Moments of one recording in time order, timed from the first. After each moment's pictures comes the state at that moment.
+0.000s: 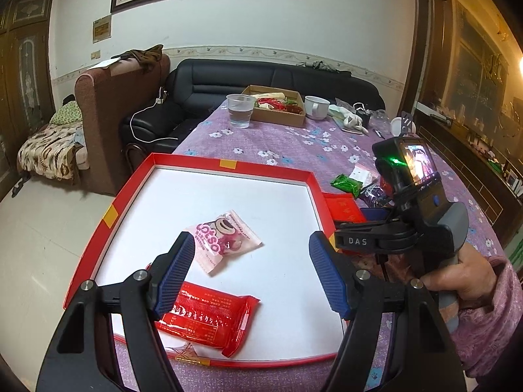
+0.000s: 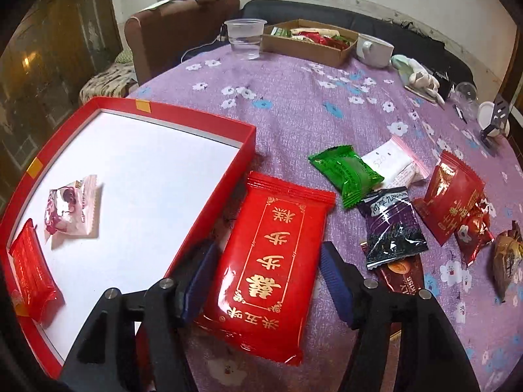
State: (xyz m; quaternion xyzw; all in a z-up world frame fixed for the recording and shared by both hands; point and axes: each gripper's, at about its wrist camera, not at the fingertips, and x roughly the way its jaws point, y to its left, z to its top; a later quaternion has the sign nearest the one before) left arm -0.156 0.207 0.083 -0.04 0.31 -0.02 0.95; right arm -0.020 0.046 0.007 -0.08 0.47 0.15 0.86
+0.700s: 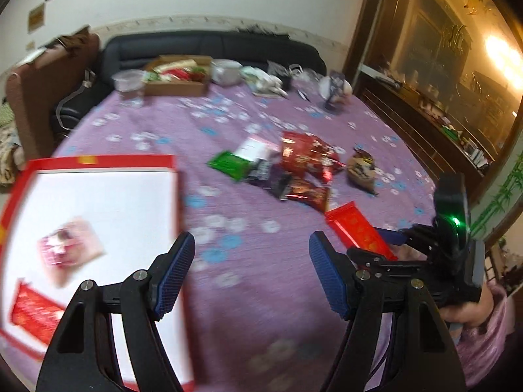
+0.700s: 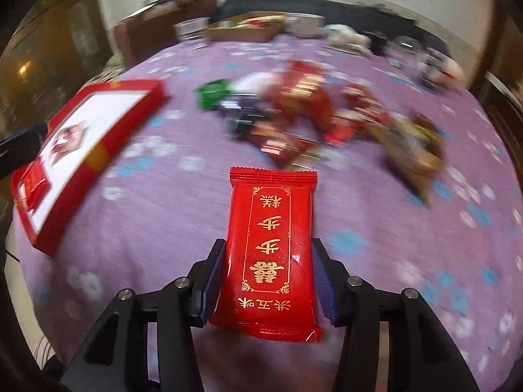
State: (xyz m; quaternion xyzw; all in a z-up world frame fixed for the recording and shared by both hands) left arm -0.099 0.065 0.079 -0.03 0.39 -0.15 0.91; right arm -0.107 -0.141 0.009 -0.06 0.47 0.11 0.87
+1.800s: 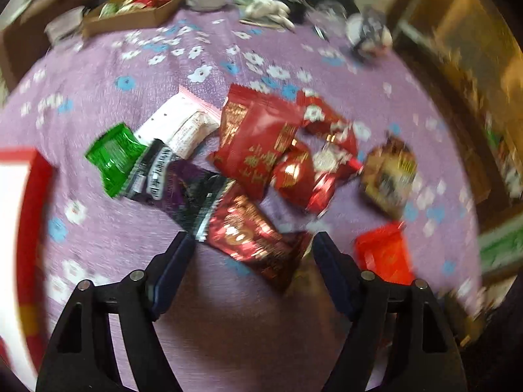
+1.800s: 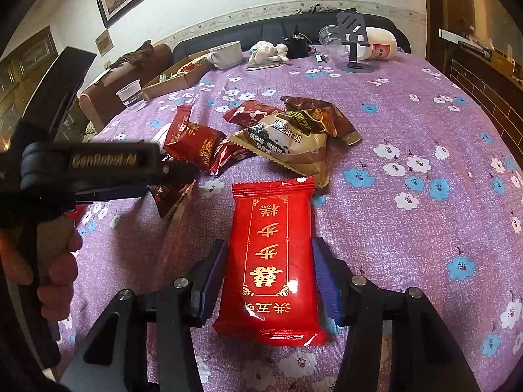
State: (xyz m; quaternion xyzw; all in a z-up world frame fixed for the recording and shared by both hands) left arm 0.016 -0.050 0.021 -0.02 0.53 -0.09 0.84; right arm -0.085 -0.227 0.007 0.06 0.43 0.09 0.90
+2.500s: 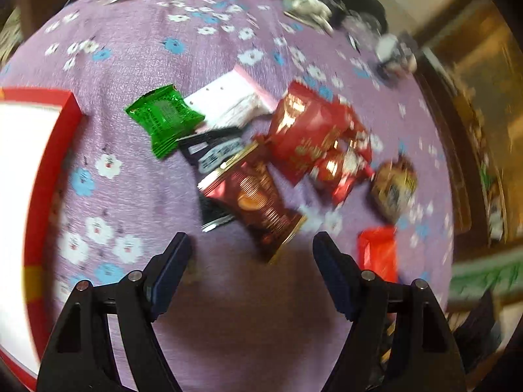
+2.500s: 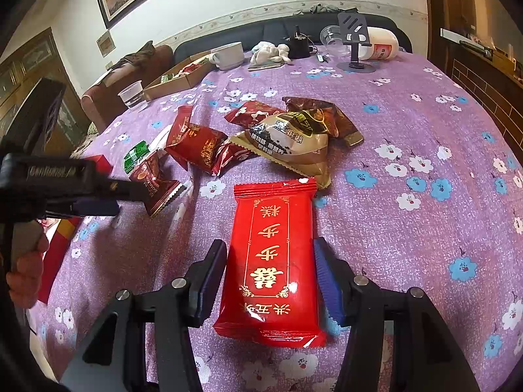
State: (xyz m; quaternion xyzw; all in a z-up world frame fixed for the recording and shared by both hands) left arm 0.010 -0.007 0.024 -0.17 0.57 -0.06 0.80; right arm -0.085 -0.228 0.007 0.06 0.42 0.09 0.90
